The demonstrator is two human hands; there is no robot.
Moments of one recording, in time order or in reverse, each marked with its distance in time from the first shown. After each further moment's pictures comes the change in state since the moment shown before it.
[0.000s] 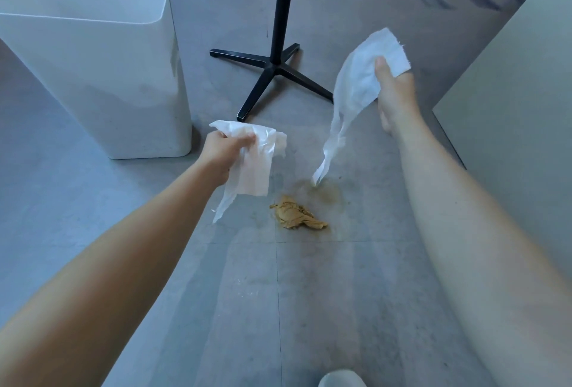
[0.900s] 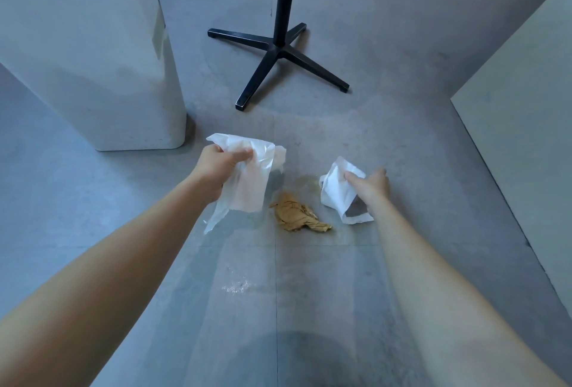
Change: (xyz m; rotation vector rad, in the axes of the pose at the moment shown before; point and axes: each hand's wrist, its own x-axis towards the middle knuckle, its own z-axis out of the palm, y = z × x) left_hand 0.022 -0.042 -0.005 0.034 -0.042 -0.100; right_hand -0.027 0.188 -0.020 -0.610 0.104 0.509
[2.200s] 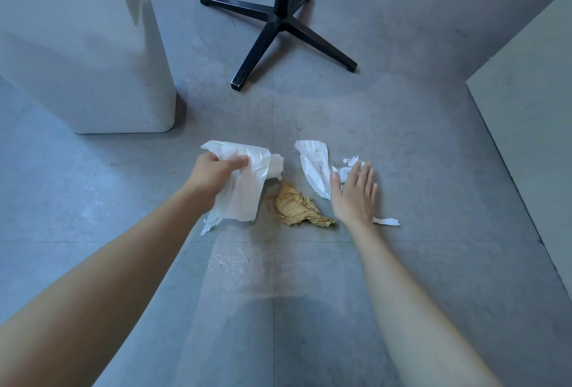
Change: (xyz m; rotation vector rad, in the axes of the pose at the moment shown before) left_hand 0.014 -0.042 -0.002 0.087 0.046 -0.082; right_hand -0.012 0.045 0.053 -0.573 -0.015 -0.356
